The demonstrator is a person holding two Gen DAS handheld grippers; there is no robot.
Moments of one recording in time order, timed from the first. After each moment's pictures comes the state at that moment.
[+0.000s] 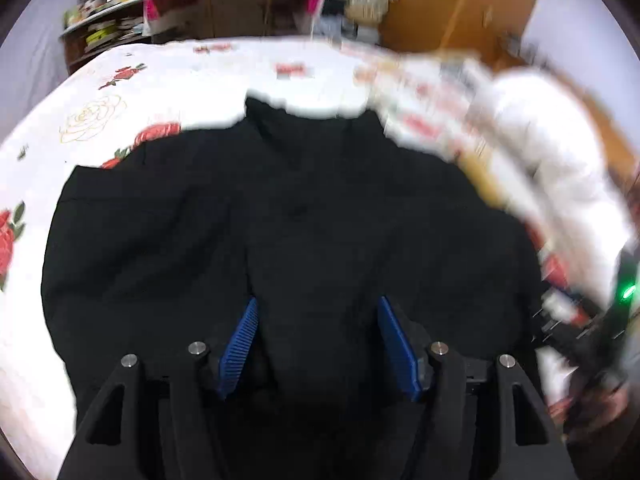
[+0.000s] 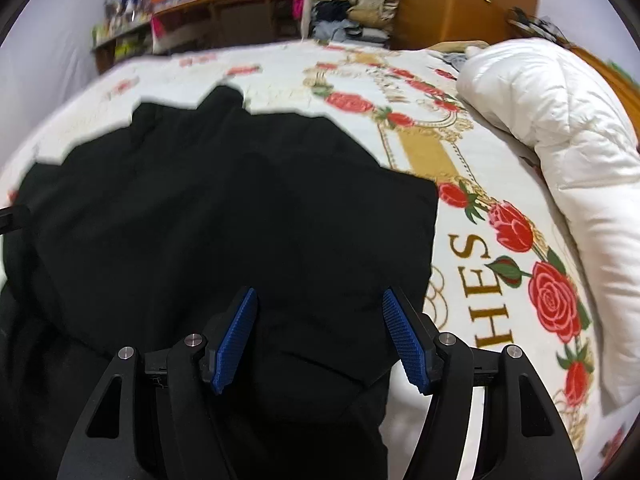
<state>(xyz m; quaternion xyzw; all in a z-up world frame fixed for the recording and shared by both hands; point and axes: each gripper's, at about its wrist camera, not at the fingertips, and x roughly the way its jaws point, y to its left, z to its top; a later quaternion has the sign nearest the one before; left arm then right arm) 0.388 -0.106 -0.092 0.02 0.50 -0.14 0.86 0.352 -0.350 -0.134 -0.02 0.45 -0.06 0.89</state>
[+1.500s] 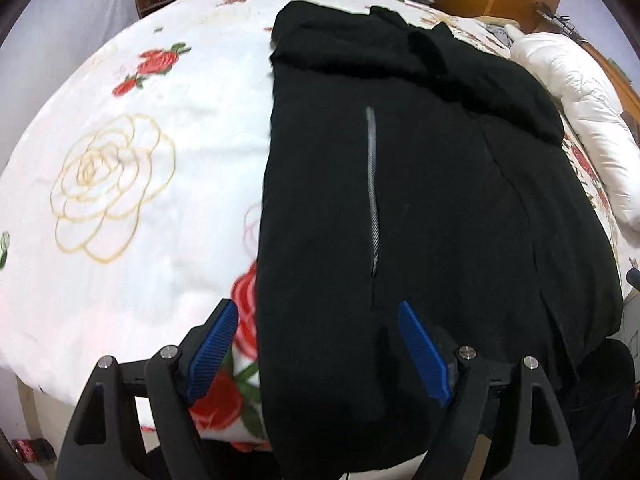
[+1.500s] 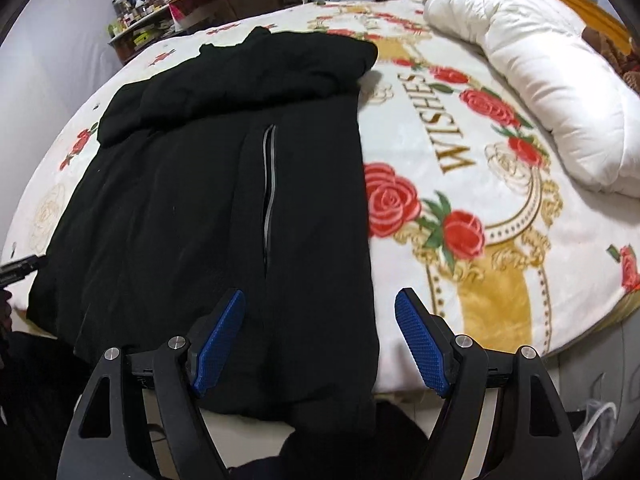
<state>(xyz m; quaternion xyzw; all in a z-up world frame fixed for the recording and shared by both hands) 0.125 0.088 -0.115 0.01 0.55 -0.06 0.83 0.050 -0.357 -0.117 0.08 0.50 -0.01 0.86</state>
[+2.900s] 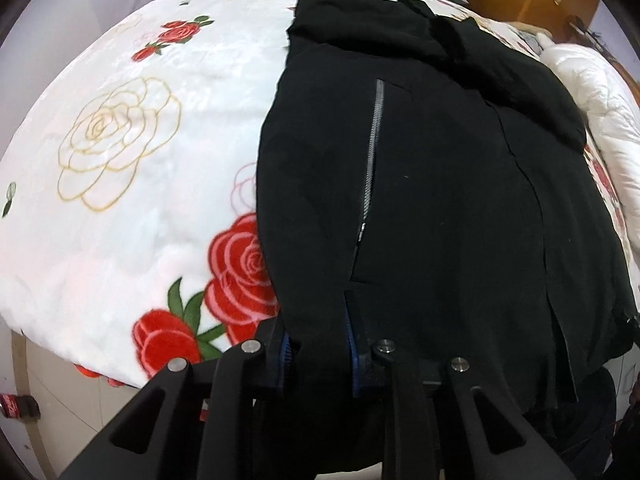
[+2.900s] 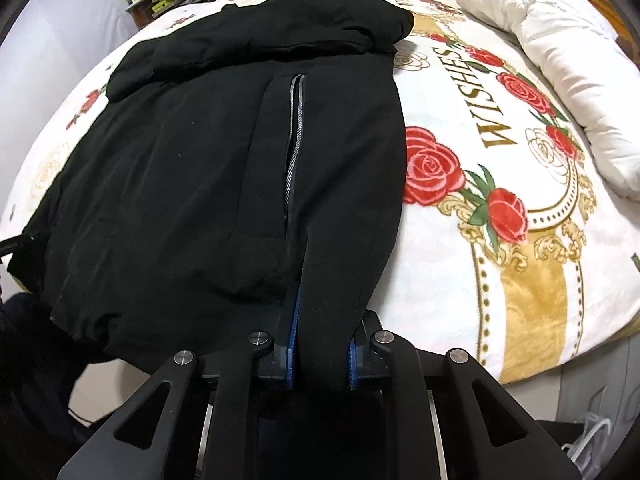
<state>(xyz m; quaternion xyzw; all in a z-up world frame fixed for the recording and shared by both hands) 0.120 0.072 -0.135 -0.01 0.57 0.00 0.82 0.061 -0.328 -0.154 0.04 0.53 0.03 0.84</state>
